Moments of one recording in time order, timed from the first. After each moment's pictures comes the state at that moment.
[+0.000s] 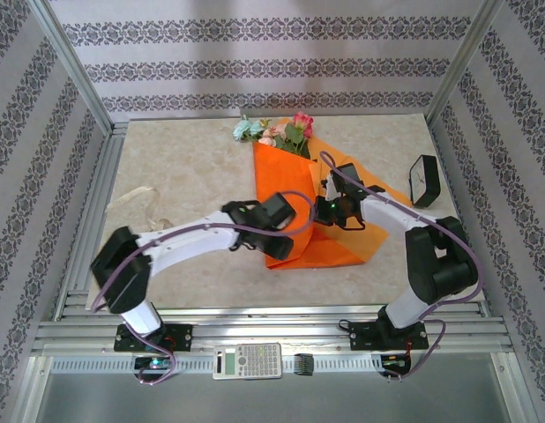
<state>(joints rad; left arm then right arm) -0.86 1.63 1.25 -0.75 0.02 -0.44 0.31 1.61 0.96 -0.46 -0.42 0.51</state>
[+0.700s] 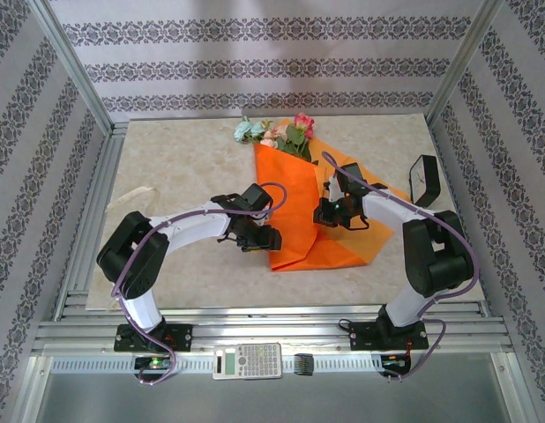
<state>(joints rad) -0.69 1.76 1.14 -0.60 0.35 -0.66 0.26 1.66 0.97 -0.50 -0.46 0.42</state>
